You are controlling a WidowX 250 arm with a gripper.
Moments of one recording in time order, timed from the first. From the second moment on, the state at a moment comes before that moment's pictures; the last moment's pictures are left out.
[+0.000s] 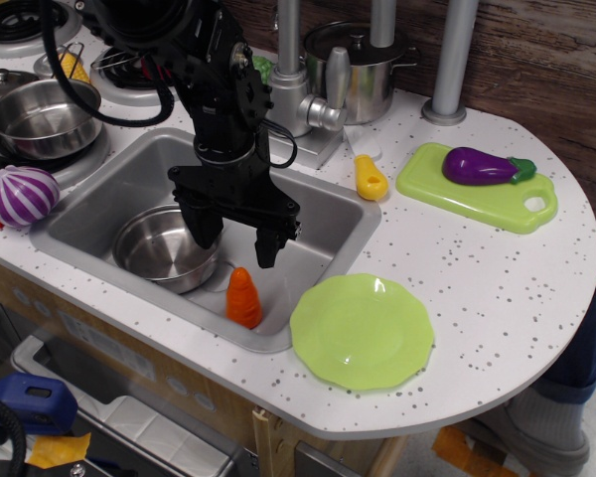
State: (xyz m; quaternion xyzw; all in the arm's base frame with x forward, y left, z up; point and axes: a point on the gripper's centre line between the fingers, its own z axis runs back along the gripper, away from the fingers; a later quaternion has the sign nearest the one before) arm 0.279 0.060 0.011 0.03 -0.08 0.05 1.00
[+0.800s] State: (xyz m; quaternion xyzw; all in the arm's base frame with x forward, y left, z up) arm 0.275 0.066 -0.038 0.00 -0.10 0.06 0.99
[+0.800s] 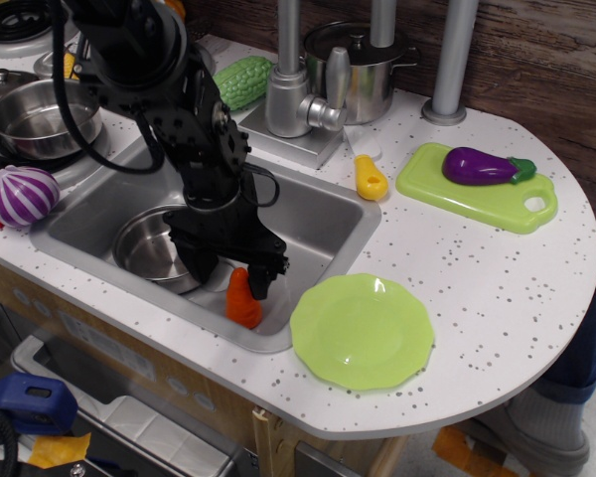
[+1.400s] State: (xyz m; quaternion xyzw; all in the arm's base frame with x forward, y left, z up) arm 0.268 0.065 -0.055 0.00 -0.09 0.09 0.99
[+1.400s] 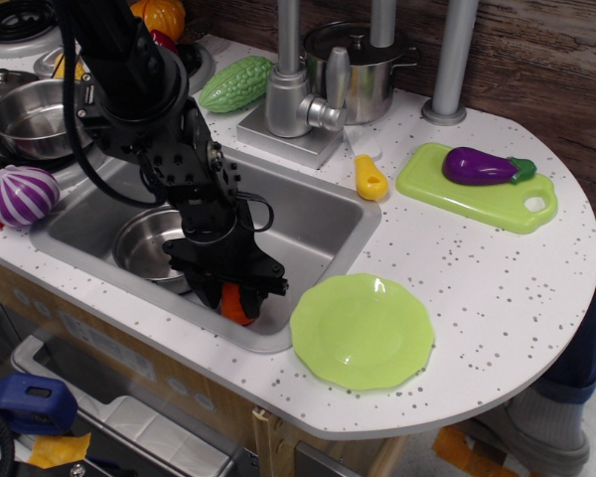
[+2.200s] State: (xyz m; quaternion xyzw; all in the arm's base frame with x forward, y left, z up) arm 0.266 0.028 0.050 0.05 -0.08 0.11 0.99
